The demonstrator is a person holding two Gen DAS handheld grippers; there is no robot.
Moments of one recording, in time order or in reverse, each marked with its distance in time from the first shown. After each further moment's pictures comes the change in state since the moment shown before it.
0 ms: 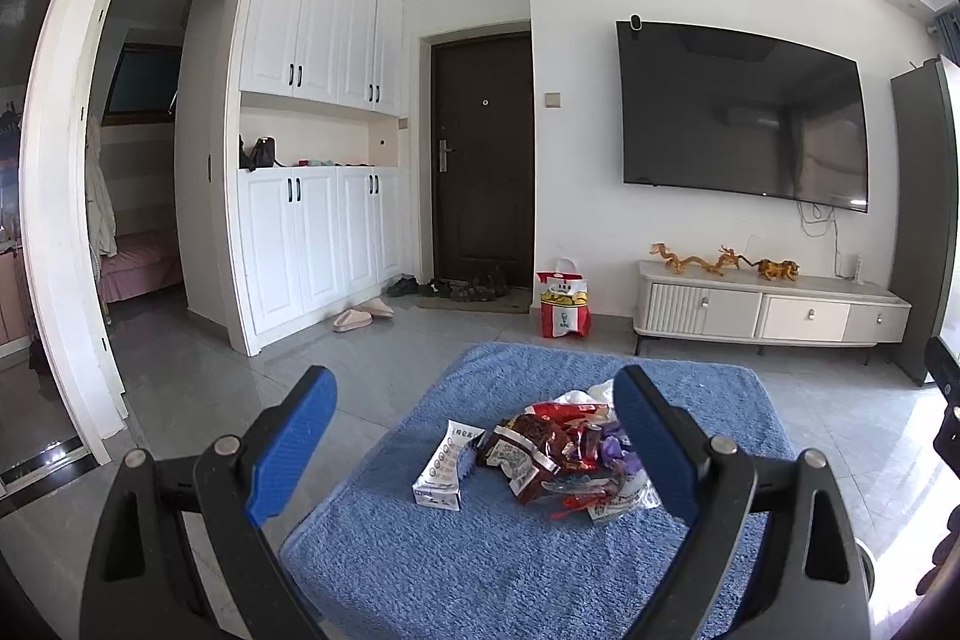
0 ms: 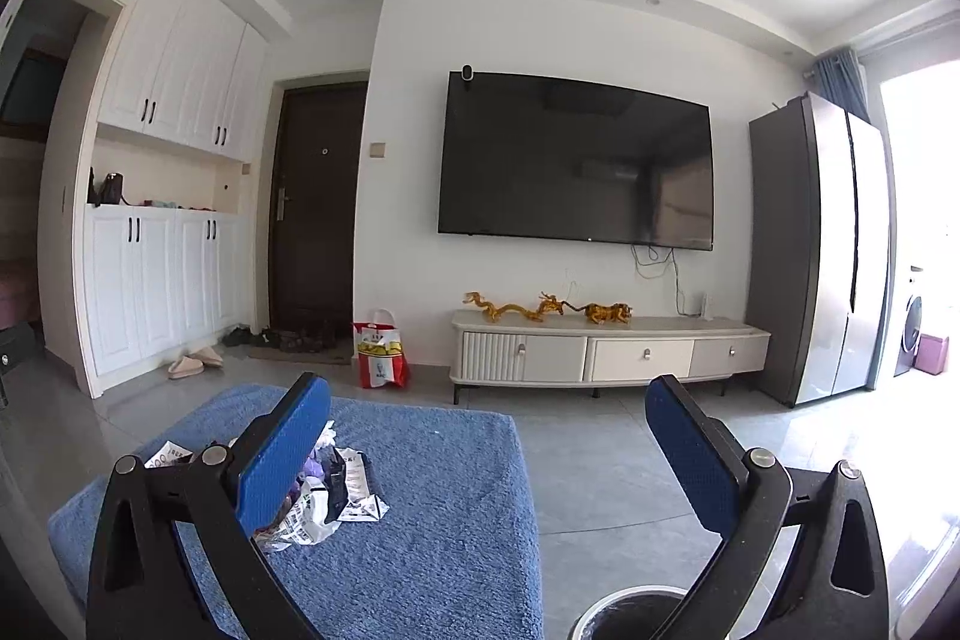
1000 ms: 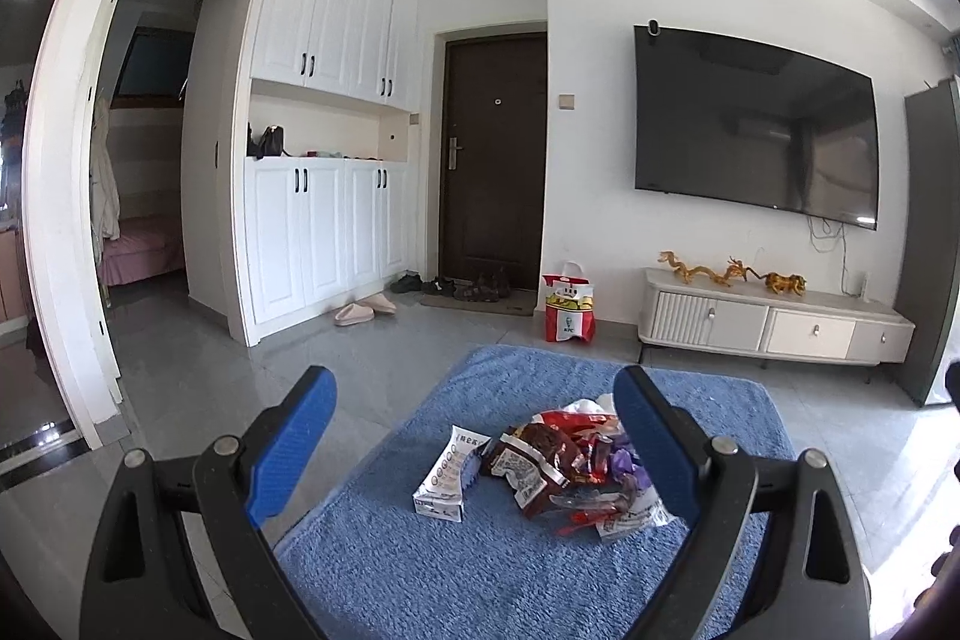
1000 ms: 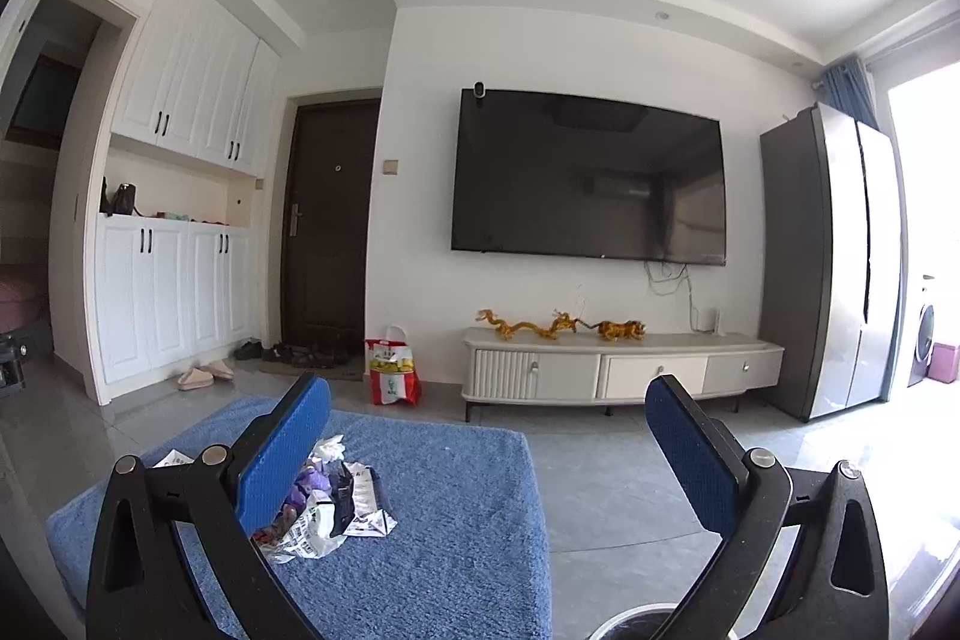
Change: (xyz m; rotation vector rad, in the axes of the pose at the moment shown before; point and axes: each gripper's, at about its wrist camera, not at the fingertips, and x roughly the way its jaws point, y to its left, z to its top) left arm 0.024 0.014 0.001 -0.048 0.001 0.017; right arm 0.011 0.003 -0.011 0.006 -0.032 0.042
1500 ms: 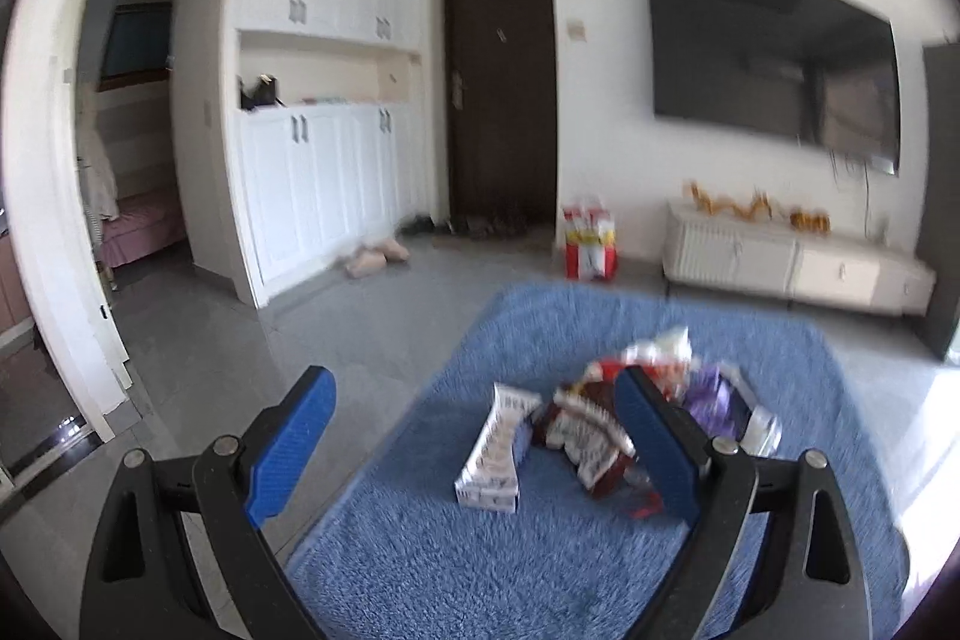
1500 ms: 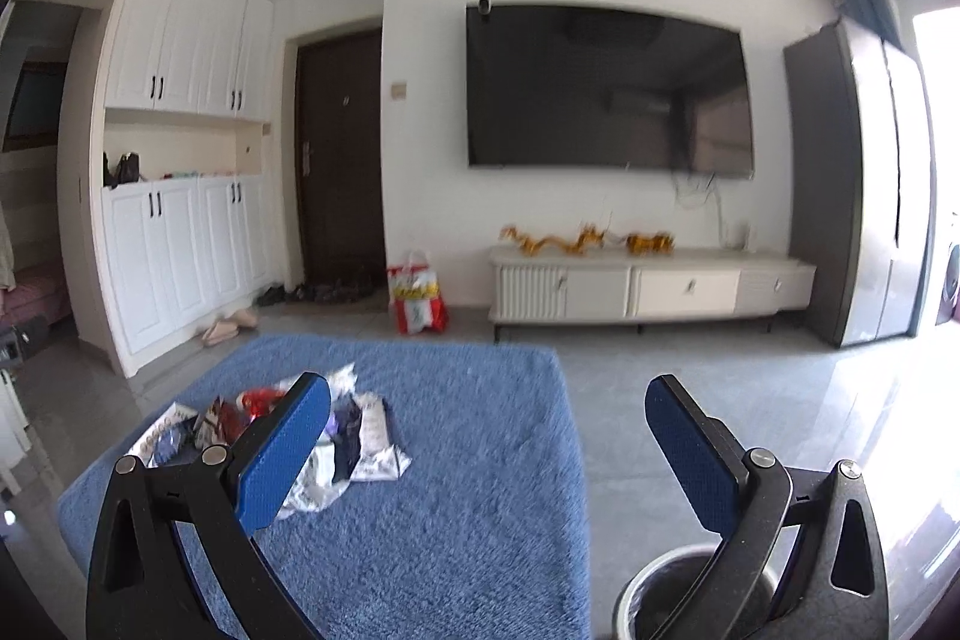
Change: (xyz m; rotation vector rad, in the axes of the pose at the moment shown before) left arm 0.095 0.019 -0.035 0.090 0.194 0.014; right arm 0.076 -0.010 -0.045 0.068 0.247 0.086
